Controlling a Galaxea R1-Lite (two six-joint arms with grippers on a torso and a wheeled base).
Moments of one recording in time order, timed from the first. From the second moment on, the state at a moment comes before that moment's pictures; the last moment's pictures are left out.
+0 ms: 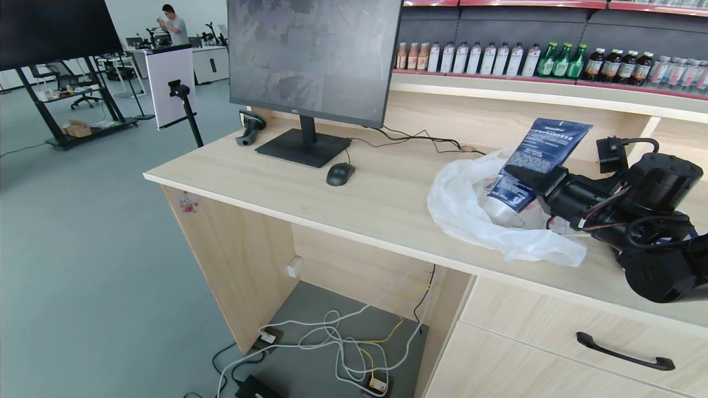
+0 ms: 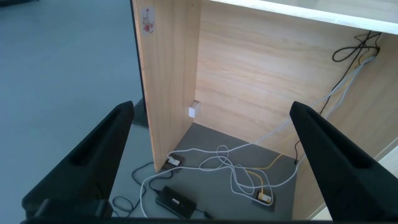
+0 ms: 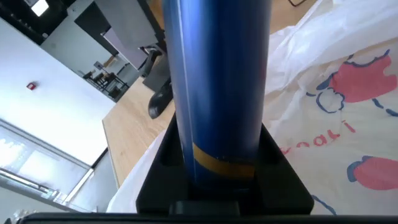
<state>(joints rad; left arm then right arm) 0.00 0.00 0.00 -0.01 0.00 0.01 0.01 1.94 -0.86 -1.22 0.46 0.70</state>
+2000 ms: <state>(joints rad) 0.00 0.00 0.00 0.00 0.00 0.01 0.09 1.98 -0.88 -1.07 0.46 0.65</state>
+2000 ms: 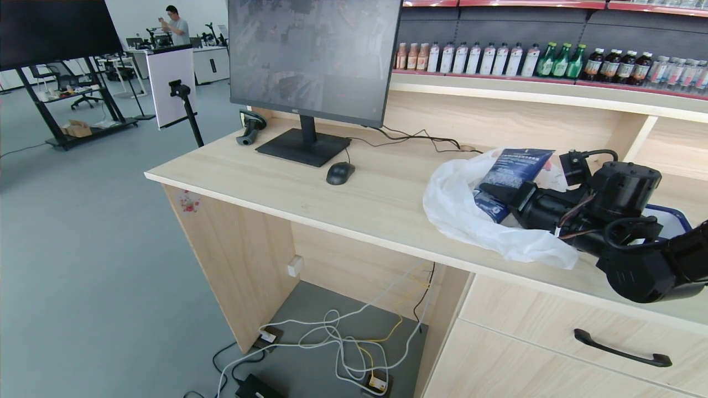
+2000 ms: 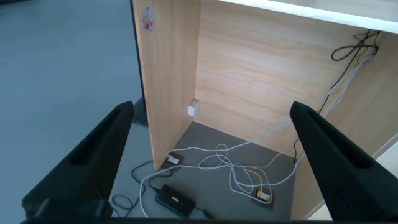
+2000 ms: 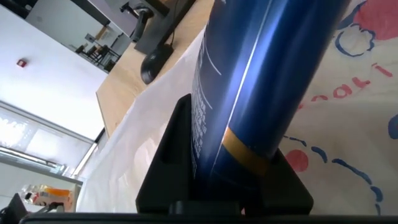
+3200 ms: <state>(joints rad) 0.00 0.00 0.00 0.00 0.00 0.01 0.00 2.07 -1.10 -1.31 0.46 0.41</state>
